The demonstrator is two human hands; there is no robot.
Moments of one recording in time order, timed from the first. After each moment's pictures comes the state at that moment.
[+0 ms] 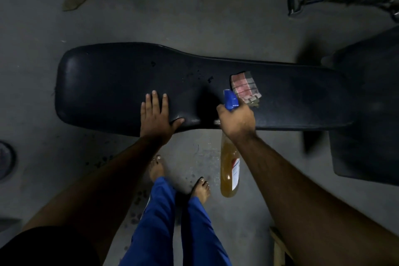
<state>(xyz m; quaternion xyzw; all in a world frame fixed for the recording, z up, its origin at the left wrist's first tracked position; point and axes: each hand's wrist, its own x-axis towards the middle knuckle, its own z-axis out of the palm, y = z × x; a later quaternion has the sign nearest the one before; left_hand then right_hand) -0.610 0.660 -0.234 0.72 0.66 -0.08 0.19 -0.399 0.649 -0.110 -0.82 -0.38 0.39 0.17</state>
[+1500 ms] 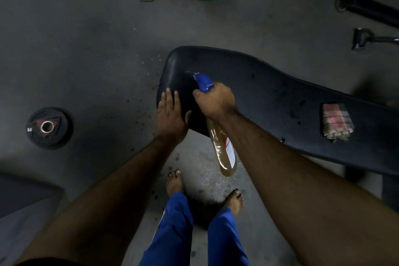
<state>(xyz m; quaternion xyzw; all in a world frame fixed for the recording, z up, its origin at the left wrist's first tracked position) -0.844 0.663 -0.227 0.61 0.75 0.05 0.24 -0.722 0.731 -0.115 -0.71 -0.55 0.43 0.08</state>
